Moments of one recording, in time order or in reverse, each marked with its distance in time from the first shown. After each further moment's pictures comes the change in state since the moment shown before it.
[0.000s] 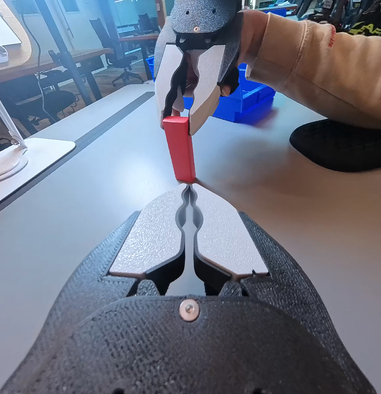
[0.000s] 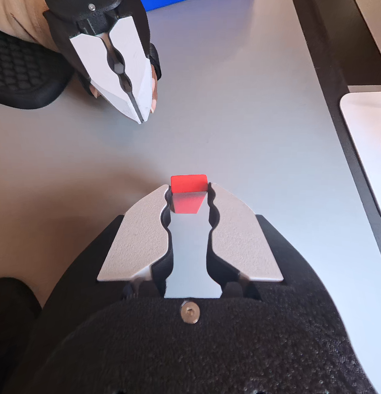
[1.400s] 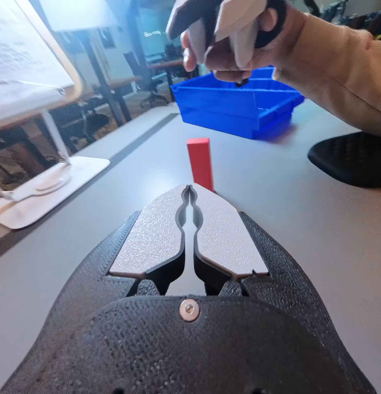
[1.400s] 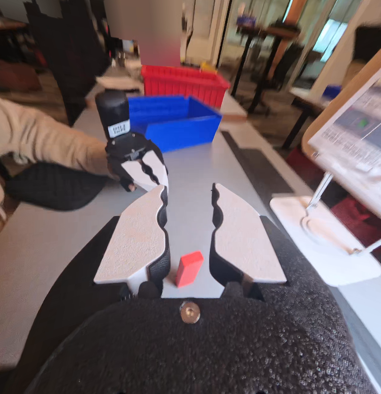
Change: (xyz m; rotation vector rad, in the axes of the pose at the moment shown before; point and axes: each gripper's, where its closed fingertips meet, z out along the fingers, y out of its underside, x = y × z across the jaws) left arm -0.014 -0.022 -0.014 0.080 -0.114 0.052; right arm -0.014 -0.099 -0.076 0.476 0.132 -0.041
